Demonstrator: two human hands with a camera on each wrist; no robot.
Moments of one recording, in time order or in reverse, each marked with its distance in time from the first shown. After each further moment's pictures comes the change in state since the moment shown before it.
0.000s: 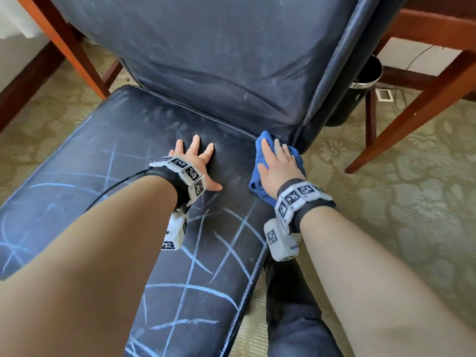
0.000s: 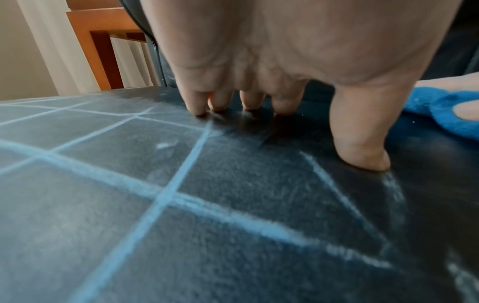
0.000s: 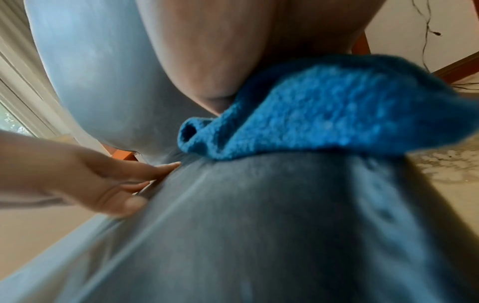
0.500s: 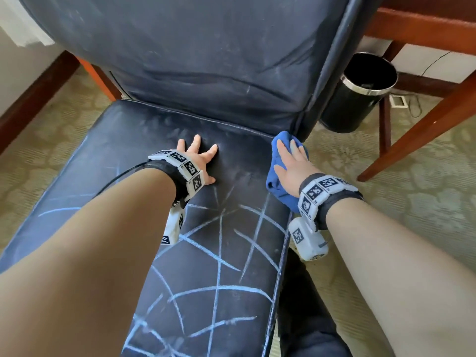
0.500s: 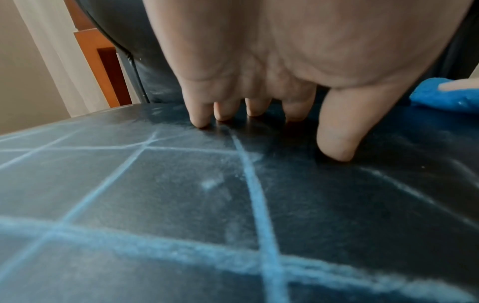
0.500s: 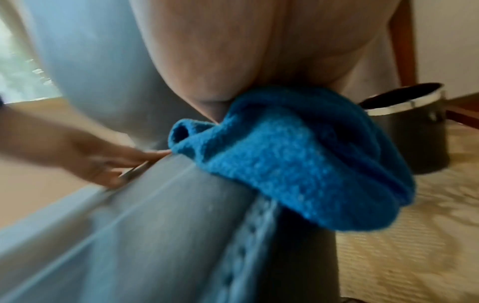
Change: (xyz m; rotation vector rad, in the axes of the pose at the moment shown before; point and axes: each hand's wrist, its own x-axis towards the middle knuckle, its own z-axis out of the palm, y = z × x) left_hand 0.011 -0.021 -0.018 0.061 -0.037 -0.037; right_hand 0.019 0.004 -0.019 0.002 -0.116 0.024
